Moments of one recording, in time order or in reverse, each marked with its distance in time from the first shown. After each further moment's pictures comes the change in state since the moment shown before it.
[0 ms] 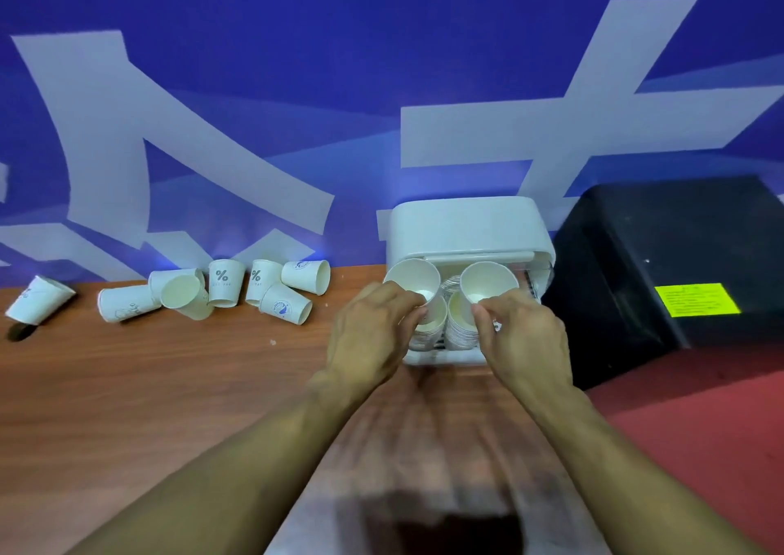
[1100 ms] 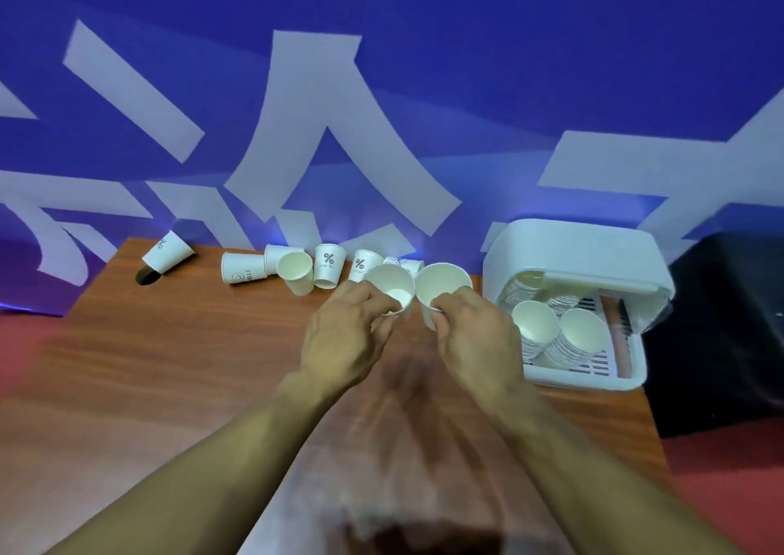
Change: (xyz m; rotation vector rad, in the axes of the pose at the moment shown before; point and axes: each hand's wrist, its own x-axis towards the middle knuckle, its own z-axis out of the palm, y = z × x) left_hand -0.087 -0.130 -0.121 0.079 0.096 -0.125; right_hand -0.034 -0.191 0.068 -0.098 -0.081 -0.388
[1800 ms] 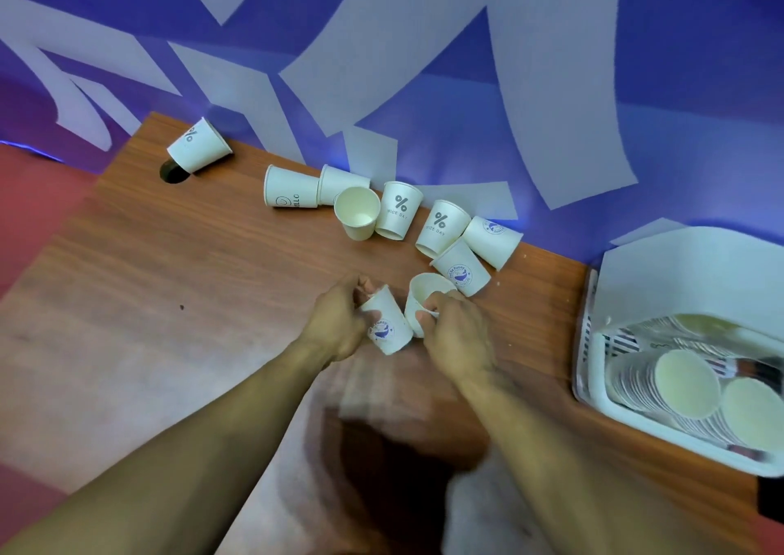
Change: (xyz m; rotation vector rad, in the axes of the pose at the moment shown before) left_hand -0.025 -0.165 0.061 -0.569 -0.346 -1.014; right_hand 0.071 -0.052 0.179 0.154 -0.601 0.127
